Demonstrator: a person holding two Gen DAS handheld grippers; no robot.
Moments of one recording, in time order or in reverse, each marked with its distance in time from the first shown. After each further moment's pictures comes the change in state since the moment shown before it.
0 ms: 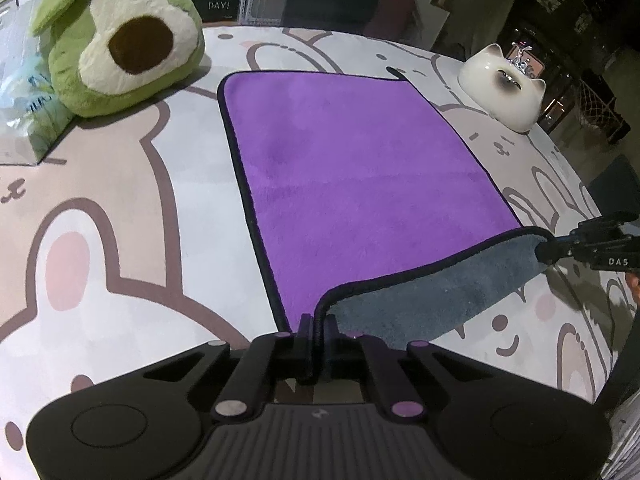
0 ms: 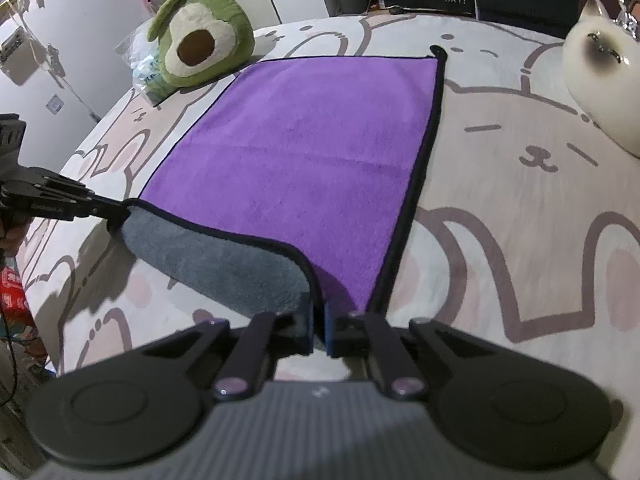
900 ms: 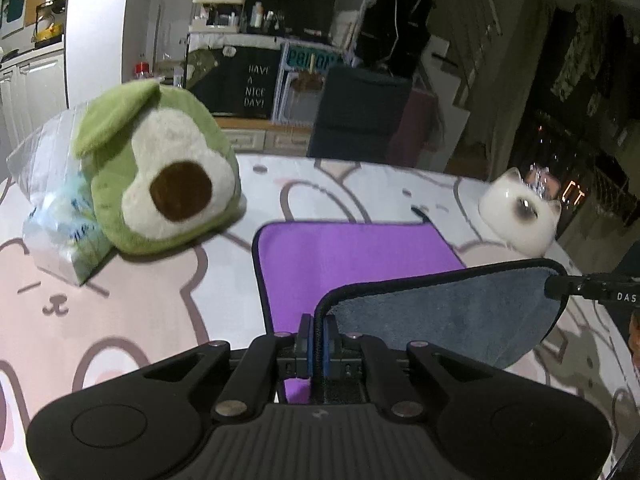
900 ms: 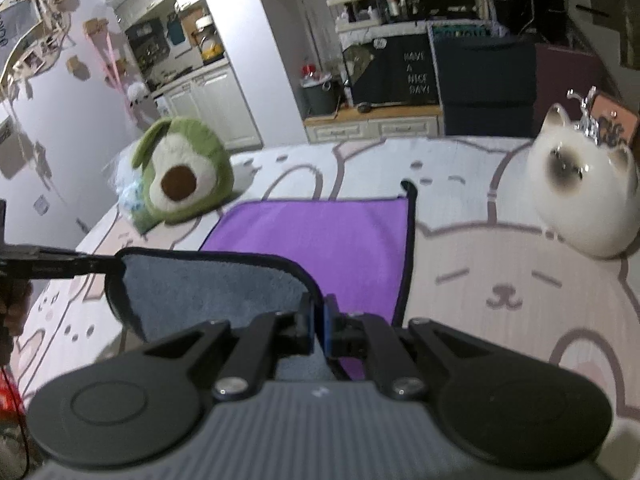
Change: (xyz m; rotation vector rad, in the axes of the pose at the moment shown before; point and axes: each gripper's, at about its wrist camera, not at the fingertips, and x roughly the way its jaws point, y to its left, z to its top) left arm -0.038 0.002 0.064 -0.060 -0.326 0.076; right arm -0.036 -0.004 0.068 0.082 -0.332 -0.061
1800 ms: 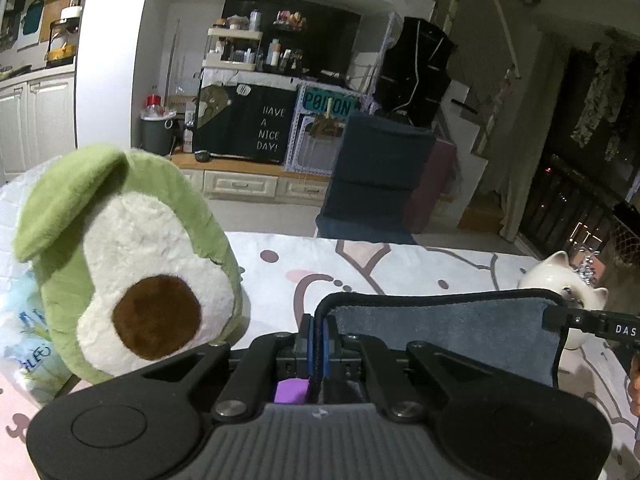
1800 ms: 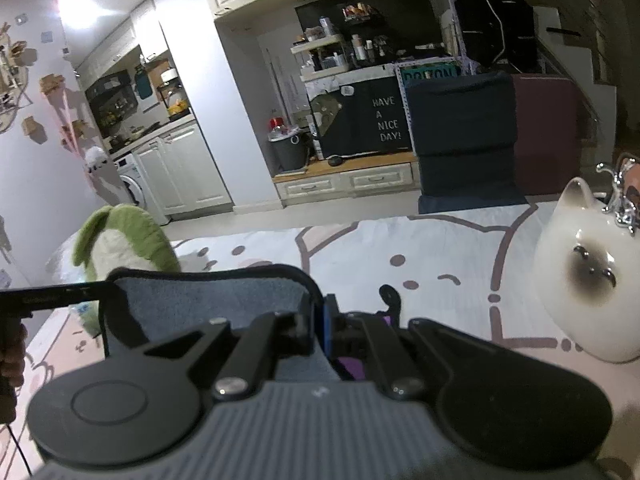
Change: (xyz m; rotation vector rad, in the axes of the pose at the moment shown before) left arm 0.088 0.019 0.082 -0.041 -0.122 0.026; right arm 0.084 -0.026 0.082 0.058 -0.132 -0.076
